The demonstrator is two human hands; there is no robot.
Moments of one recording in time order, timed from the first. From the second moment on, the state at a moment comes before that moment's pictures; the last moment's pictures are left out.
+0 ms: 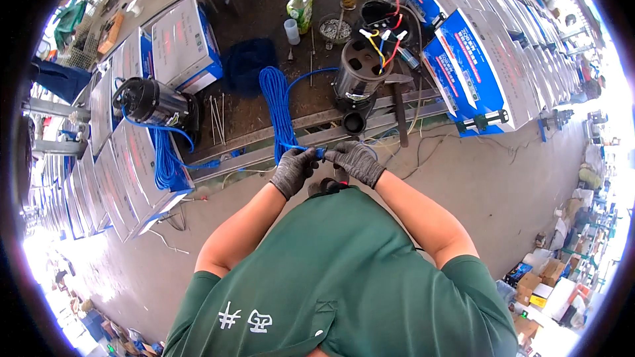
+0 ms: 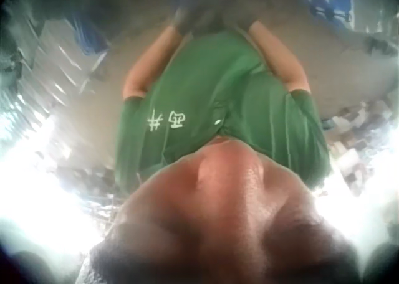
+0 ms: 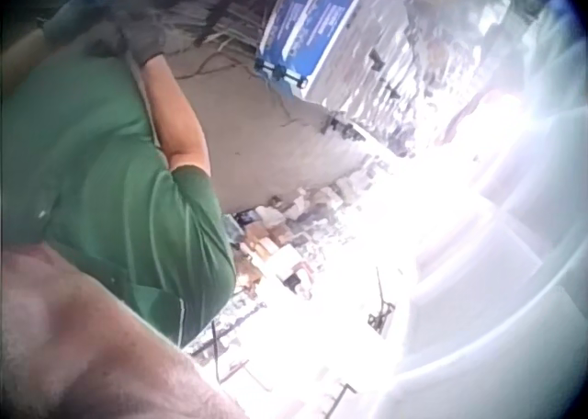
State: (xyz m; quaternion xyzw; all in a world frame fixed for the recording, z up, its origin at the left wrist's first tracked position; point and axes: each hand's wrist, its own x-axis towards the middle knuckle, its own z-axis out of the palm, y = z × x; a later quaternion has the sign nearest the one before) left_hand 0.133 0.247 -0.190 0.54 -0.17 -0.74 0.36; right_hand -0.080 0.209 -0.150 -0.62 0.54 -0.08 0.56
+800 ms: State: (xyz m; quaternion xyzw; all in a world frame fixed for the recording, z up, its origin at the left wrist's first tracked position) left_hand 0.152 0.244 -0.221 0.66 -0.12 -0.65 0.36; right_hand -0.248 0.107 -0.126 -0.57 0.48 -0.32 0.59
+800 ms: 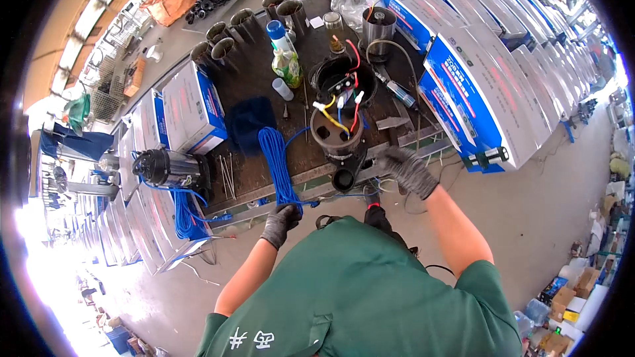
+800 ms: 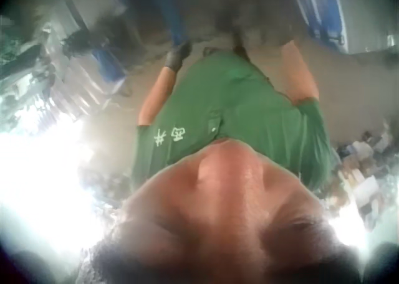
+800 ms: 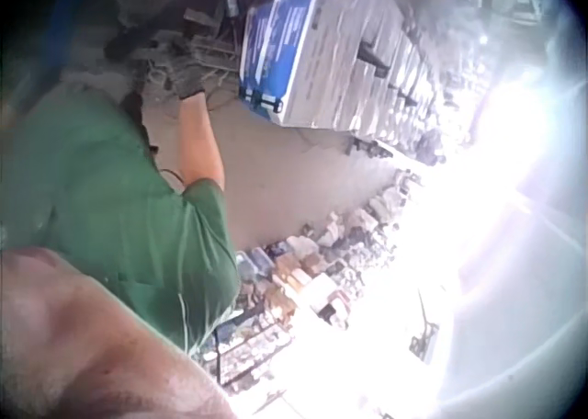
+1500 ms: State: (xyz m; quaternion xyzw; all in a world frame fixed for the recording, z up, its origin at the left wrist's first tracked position) left_hand -0.003 -0.099 0.036 0.66 -0.56 -0.44 0.21; right_hand -0.204 -0.110 -0.038 -0.64 0.36 -0.45 0.52
